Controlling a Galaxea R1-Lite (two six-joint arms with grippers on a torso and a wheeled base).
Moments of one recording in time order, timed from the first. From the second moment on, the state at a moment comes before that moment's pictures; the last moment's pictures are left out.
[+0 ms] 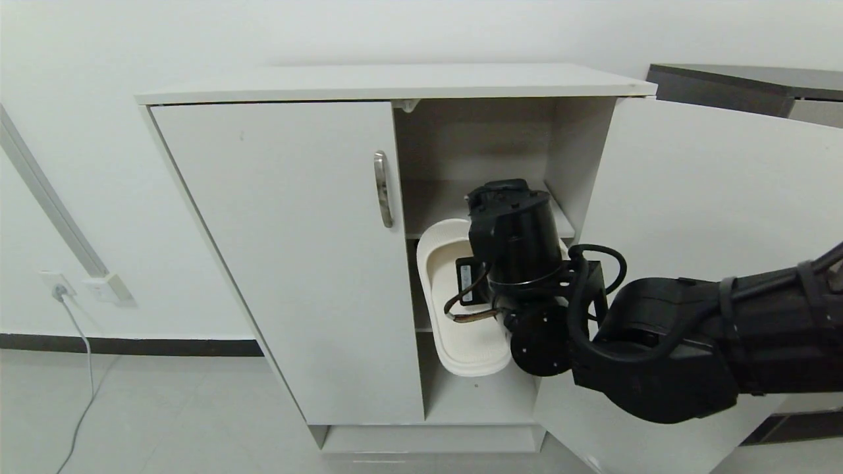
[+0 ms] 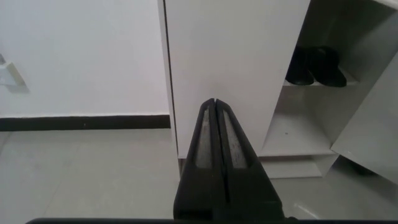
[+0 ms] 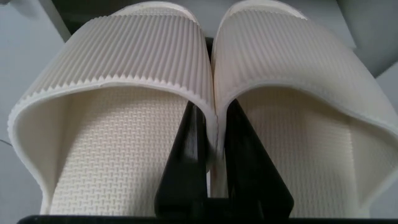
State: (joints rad) left arm 0.00 0.00 0.00 0.00 0.01 0.00; right arm 0.92 1.96 -1.34 -0.33 -0.81 0.20
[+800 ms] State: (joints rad) left arm 0.00 0.00 0.00 0.00 0.00 0.00; right arm 0.89 1.98 -1.40 -0.31 -0.79 0.20
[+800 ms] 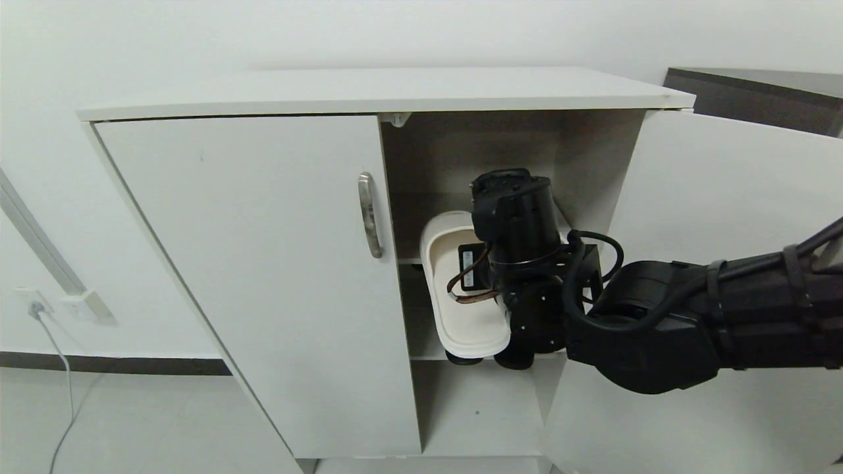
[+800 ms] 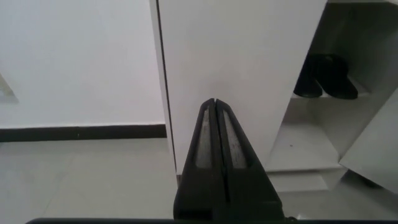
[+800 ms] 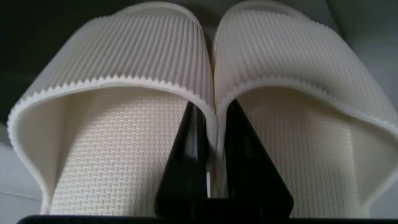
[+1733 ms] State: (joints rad) left arm 0.00 0.00 0.00 0.00 0.01 -0.01; right arm 0.83 2.04 -1.69 0.01 -0.69 0.33
